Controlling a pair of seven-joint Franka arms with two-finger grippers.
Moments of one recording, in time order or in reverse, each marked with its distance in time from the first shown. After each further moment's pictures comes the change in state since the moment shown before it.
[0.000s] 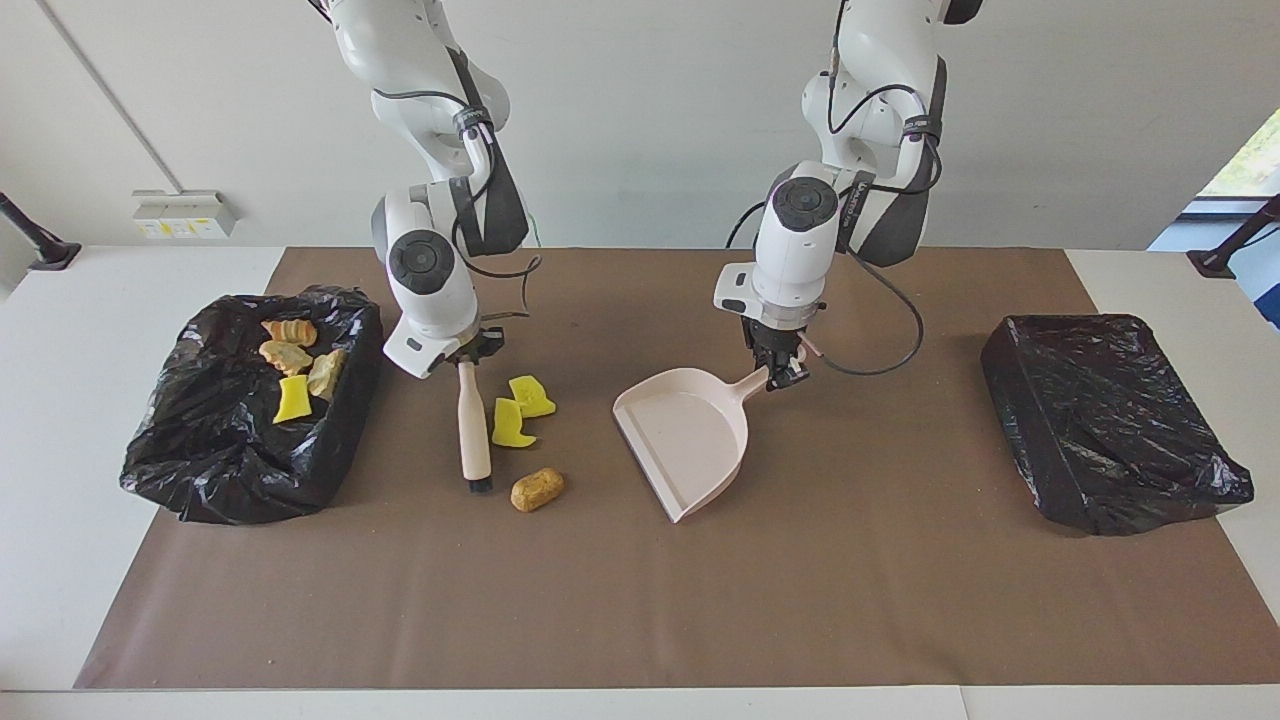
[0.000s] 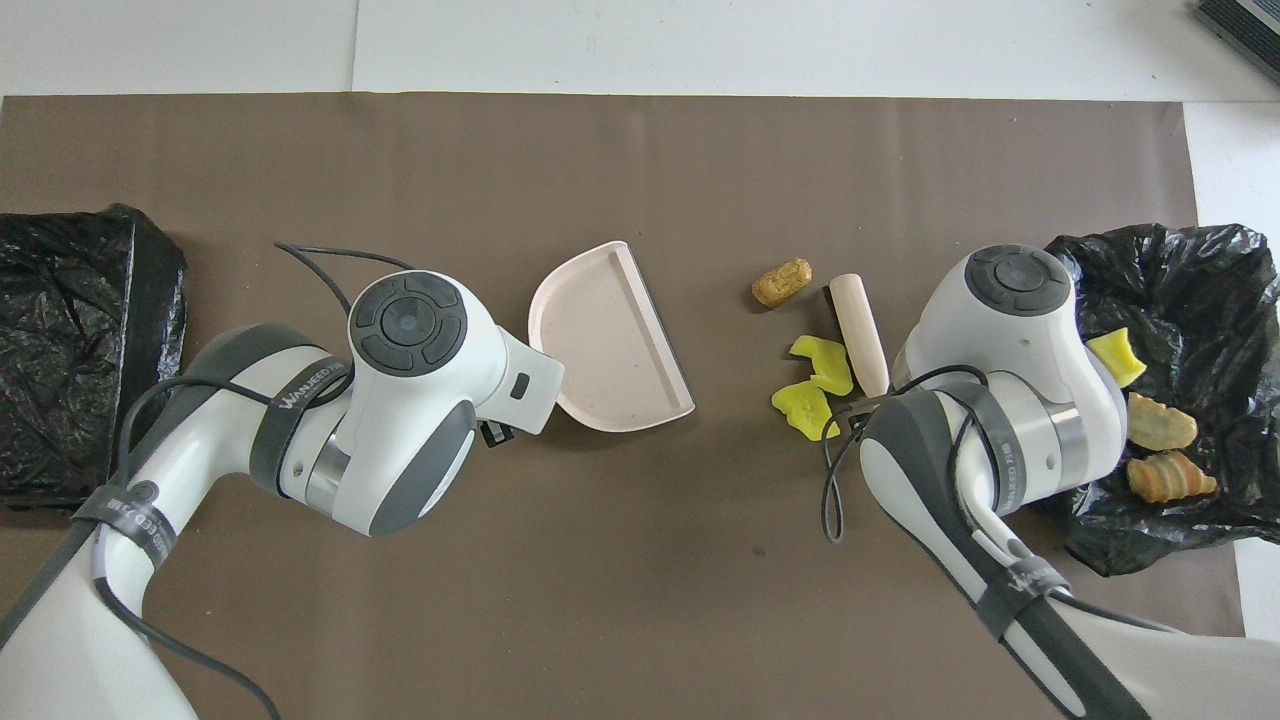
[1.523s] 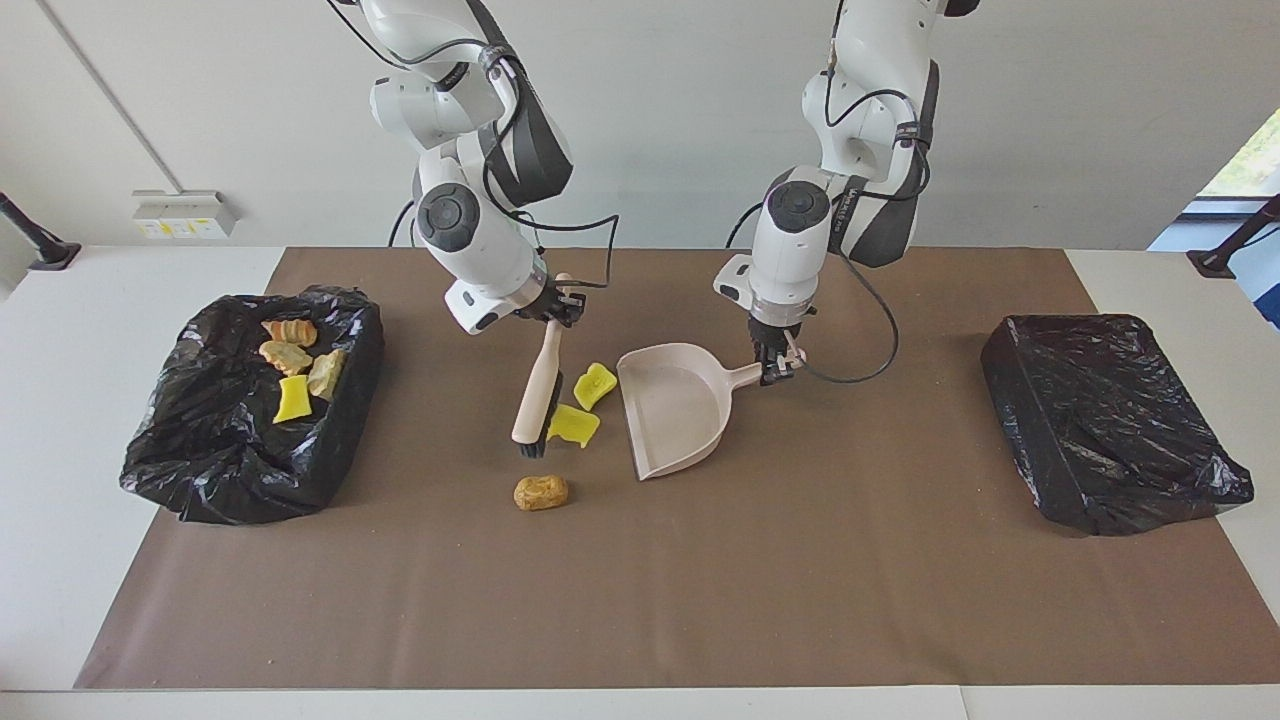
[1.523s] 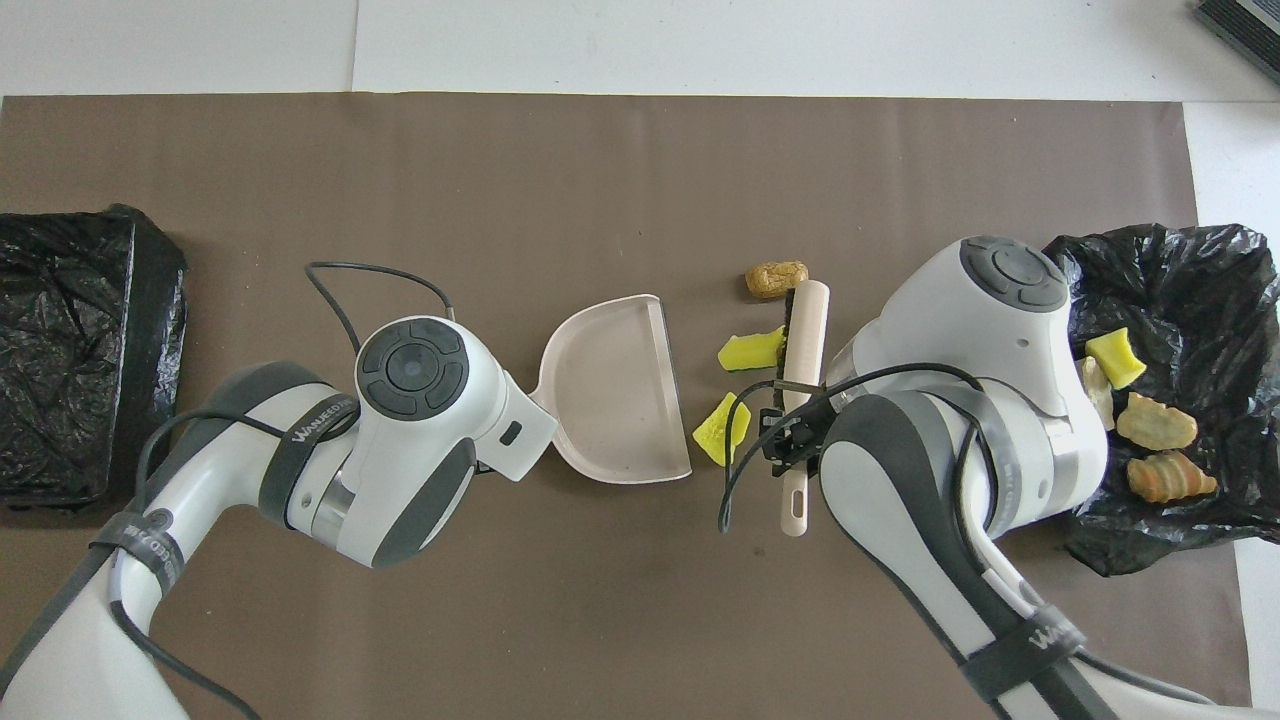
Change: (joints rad) left arm -0.020 -0.038 0.012 -0.111 0.000 0.078 0.217; right arm 0.103 -0.083 -0.008 0.033 0.319 -0.082 0.363
